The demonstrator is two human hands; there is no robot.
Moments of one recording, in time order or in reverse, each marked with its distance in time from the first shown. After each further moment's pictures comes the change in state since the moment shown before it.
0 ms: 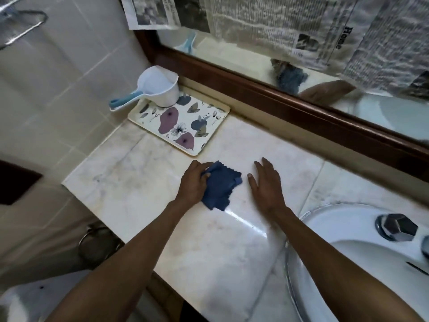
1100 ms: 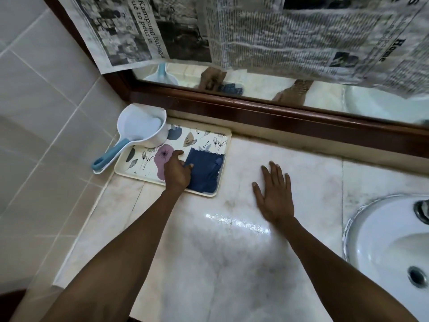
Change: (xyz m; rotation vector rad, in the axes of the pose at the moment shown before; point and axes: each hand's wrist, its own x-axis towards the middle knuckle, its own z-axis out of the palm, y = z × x) left_hand 0.201 -0.081 -0.073 -0.050 0.023 -0.204; right_hand 0.060 -0.059 0.054 -0.297 0.161 0.266
